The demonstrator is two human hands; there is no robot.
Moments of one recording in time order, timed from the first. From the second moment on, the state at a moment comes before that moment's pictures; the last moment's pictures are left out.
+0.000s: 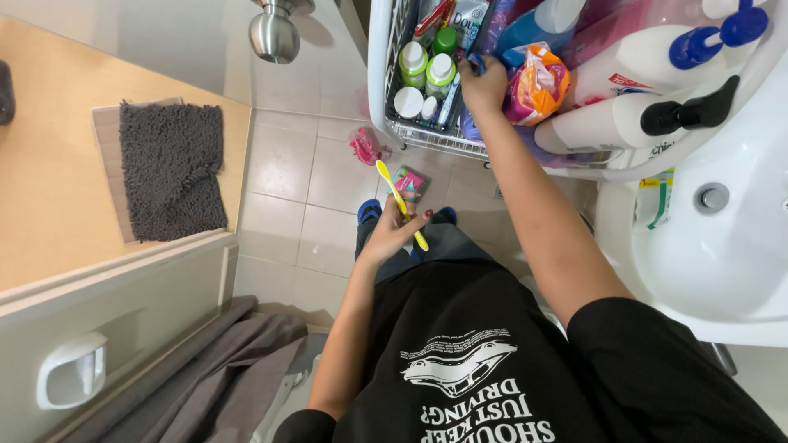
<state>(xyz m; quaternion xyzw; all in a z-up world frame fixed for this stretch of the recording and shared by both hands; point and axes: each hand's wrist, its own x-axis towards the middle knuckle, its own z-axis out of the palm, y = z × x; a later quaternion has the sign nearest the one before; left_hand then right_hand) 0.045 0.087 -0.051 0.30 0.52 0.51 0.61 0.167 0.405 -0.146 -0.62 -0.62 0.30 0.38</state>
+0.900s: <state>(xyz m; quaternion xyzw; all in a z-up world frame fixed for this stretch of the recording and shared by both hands) 0.034 0.092 -0.054 0.27 0.49 0.51 0.65 0.148 0.383 -0.150 -0.46 -0.21 0.62 0.60</state>
